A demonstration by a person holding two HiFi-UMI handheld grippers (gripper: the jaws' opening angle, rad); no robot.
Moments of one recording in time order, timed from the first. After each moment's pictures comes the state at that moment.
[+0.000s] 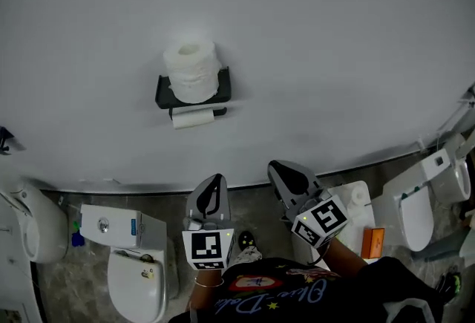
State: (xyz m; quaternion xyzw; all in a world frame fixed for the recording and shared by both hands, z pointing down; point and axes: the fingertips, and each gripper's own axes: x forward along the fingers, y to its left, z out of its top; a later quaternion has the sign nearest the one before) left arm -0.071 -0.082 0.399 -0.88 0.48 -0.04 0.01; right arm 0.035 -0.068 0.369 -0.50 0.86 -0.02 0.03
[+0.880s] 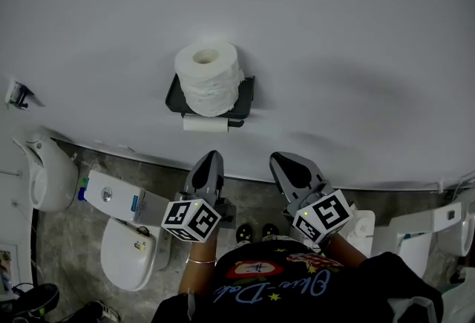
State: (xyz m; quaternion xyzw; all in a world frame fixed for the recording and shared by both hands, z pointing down) left arm -0.090 -0.182 0.410 -0.80 0.53 0.17 -0.21; right arm 0.038 -0.159 0.368 -0.39 0.92 -0.04 0.01
